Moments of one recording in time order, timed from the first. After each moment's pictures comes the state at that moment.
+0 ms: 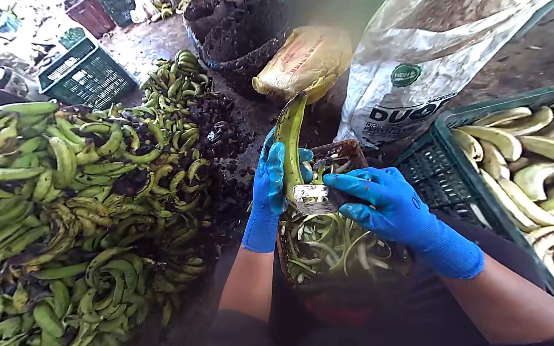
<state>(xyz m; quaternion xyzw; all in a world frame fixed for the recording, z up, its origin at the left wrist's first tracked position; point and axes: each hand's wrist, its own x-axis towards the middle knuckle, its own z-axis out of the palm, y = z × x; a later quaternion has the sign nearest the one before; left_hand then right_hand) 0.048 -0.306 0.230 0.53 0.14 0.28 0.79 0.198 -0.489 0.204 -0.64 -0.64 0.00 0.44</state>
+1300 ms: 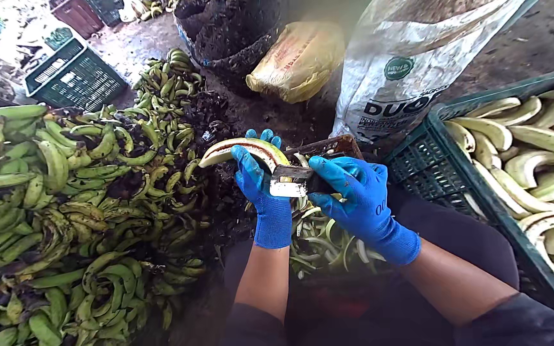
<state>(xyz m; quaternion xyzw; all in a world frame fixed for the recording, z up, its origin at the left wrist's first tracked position) 0.071 -0.324 0.250 0.25 0.19 0.56 0.77 0.153 -0.455 0.192 -0.69 -0.54 -0.19 0.45</state>
